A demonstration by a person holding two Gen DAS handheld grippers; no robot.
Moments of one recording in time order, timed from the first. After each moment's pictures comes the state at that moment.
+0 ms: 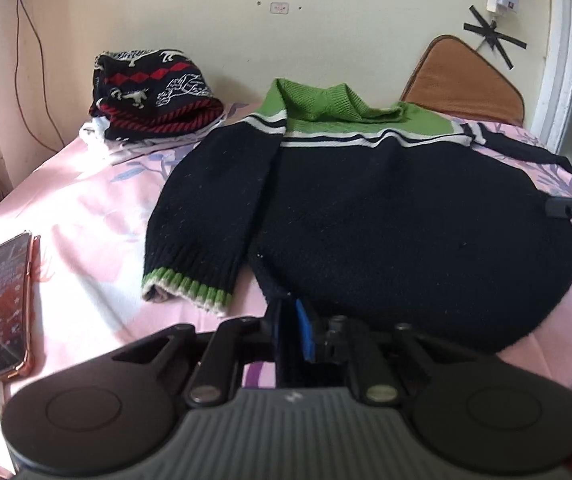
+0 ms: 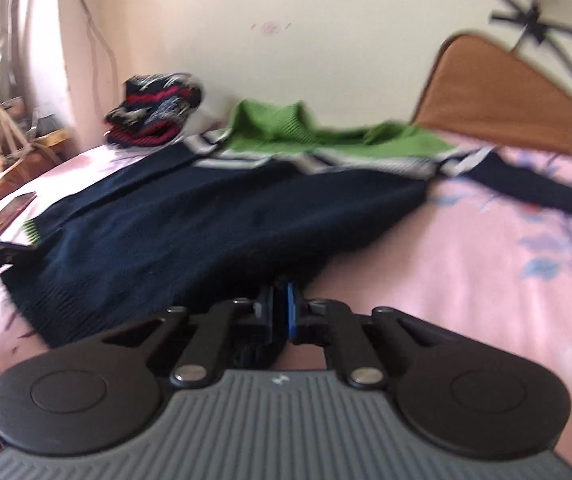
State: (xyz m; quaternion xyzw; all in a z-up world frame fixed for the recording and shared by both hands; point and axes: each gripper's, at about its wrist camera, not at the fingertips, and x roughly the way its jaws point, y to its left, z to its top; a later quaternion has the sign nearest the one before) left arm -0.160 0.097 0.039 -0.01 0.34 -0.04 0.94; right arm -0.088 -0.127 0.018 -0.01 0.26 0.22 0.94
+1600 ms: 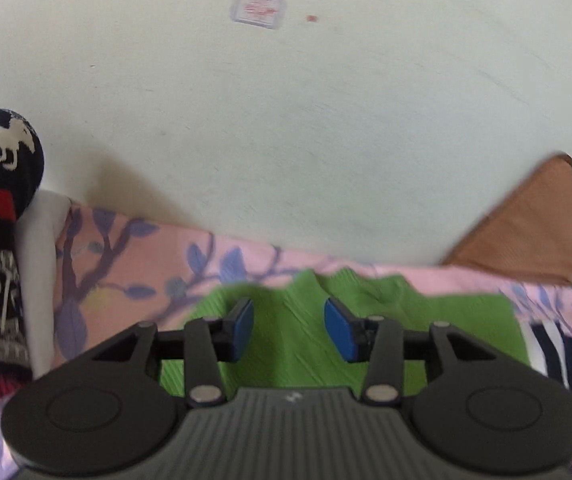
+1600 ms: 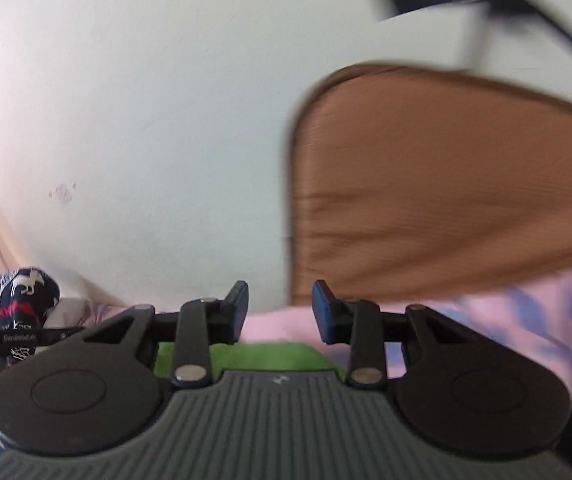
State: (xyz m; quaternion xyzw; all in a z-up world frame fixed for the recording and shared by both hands) left arm 0.206 0.057 0.062 -0.10 0.35 -0.06 0.93; right arm 0.204 -0.265 0.071 0.17 0.26 0.17 0.94
